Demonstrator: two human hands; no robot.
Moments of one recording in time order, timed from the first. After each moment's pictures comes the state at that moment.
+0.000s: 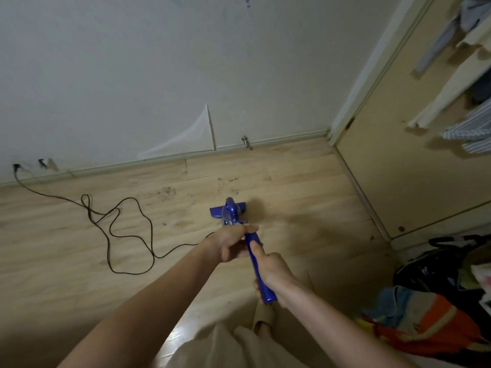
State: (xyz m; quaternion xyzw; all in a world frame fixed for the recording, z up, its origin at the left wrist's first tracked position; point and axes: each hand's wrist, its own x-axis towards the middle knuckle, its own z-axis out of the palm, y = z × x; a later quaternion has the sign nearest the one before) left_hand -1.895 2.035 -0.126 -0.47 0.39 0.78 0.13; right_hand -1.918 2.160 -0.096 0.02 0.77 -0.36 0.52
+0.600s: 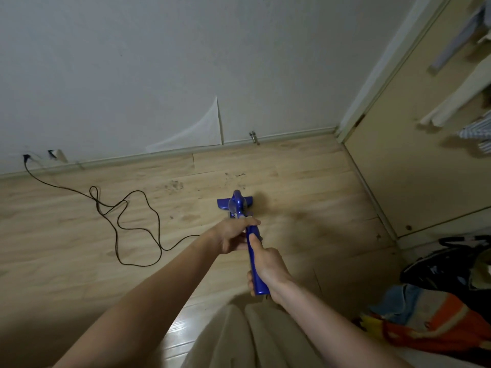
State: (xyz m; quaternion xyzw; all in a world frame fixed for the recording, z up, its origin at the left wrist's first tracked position) left_hand -1.871 2.003 -0.136 -0.46 0.42 0.77 0.14; right_hand -1.888 2.127 -0.108 0.05 0.77 -0.38 0.52
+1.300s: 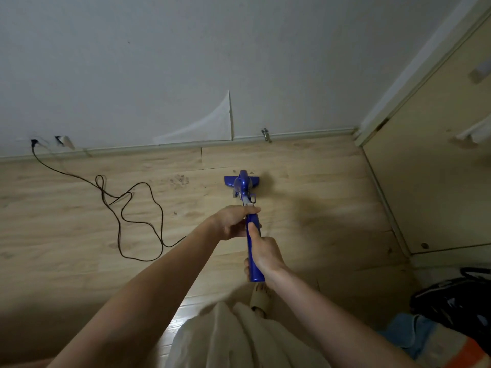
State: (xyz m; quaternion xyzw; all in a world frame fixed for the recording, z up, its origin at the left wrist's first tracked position) left_hand -1.933 1.933 -0.155 -0.48 0.41 0.77 0.11; right_hand -1.953 2.054 -0.140 0.01 0.77 -0.37 0.51
